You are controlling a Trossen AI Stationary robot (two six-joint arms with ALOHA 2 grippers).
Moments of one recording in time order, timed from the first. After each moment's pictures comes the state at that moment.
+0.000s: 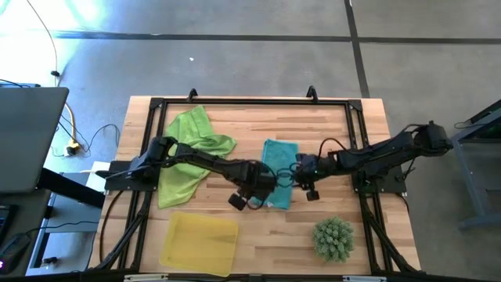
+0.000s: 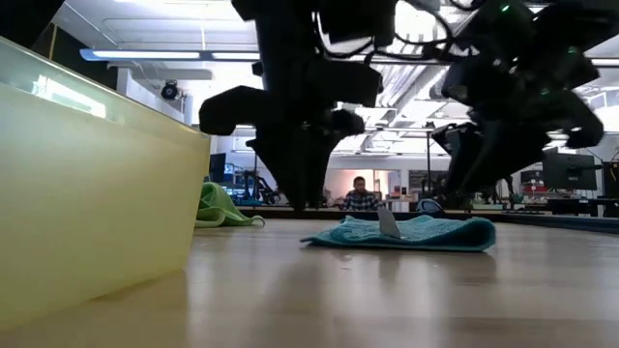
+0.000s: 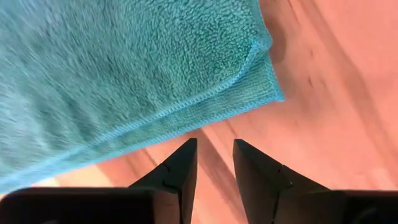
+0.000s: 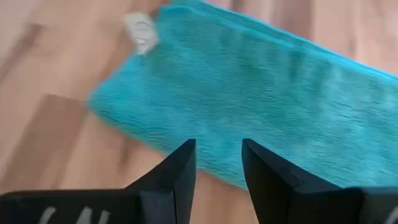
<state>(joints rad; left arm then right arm) -0.05 2.16 1.68 -0.93 -0.11 0.48 0.09 1.28 0.49 -0.04 -0.06 -0.14</state>
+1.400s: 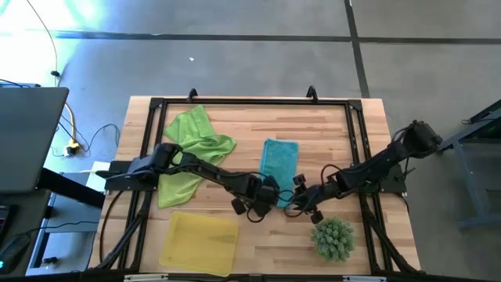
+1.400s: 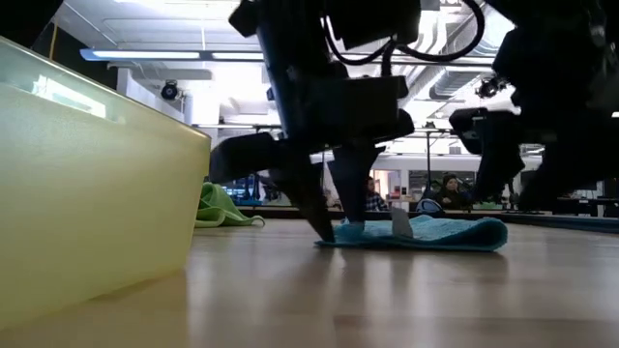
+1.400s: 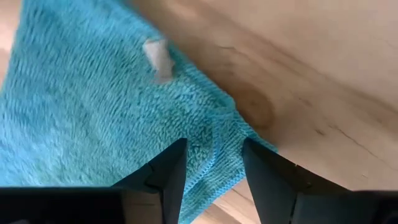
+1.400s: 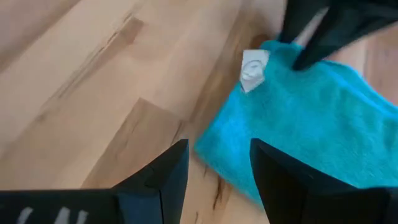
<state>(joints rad) -0.10 2.23 1.65 -0.72 -0.18 0.82 0.42 1.42 0.49 0.13 0.12 -0.15</state>
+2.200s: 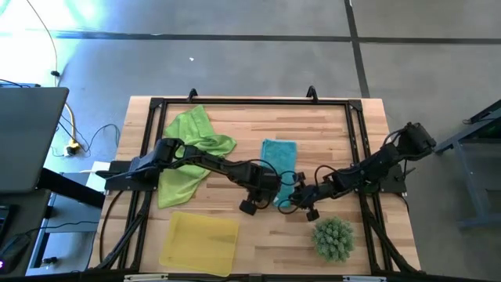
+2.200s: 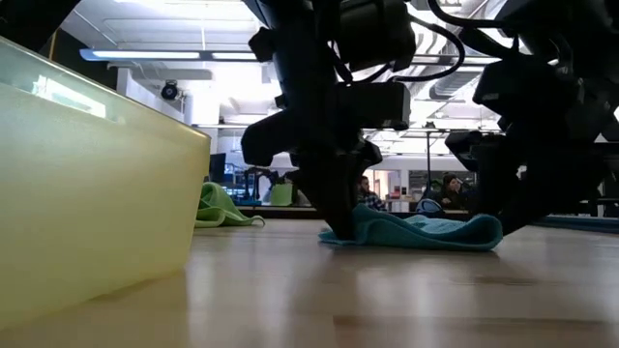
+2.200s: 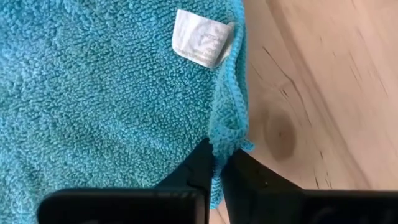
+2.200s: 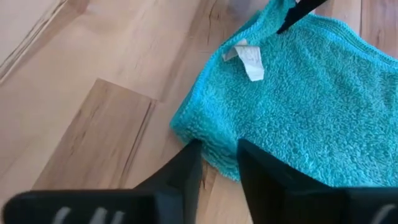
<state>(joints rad) -0.03 2.23 1.65 -0.70 0.05 0.32 0.39 1.49 0.49 0.13 0.16 -0.08</state>
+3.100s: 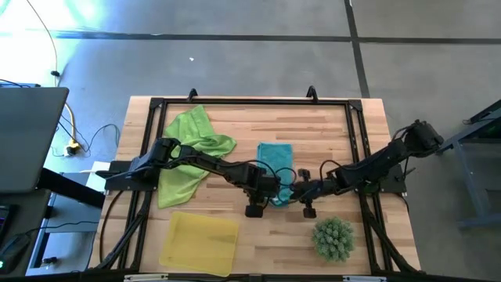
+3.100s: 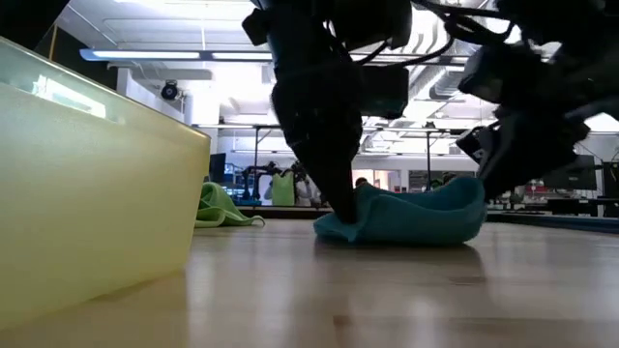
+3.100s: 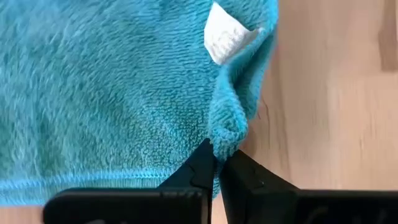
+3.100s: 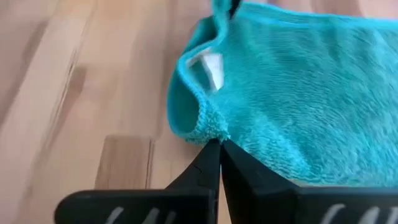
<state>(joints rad) -0.04 2.19 1.65 -0.71 0.05 -0.09 0.35 1.39 0.49 0.09 0.15 0.27</state>
